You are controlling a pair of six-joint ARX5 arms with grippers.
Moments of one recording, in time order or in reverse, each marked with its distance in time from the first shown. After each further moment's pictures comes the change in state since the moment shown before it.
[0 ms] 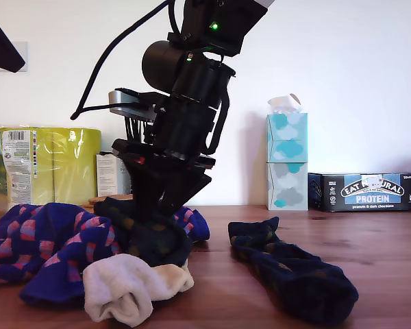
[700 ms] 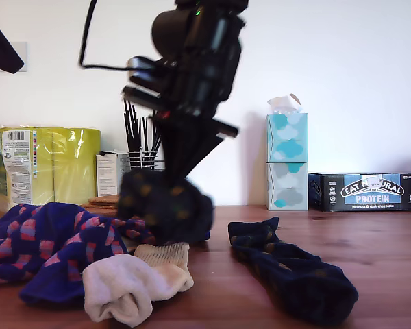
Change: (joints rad) left arm 0.000 0.000 0.000 -0.004 0.000 0.000; right arm -0.053 -0.043 0.181 -0.360 -0.001 0.167
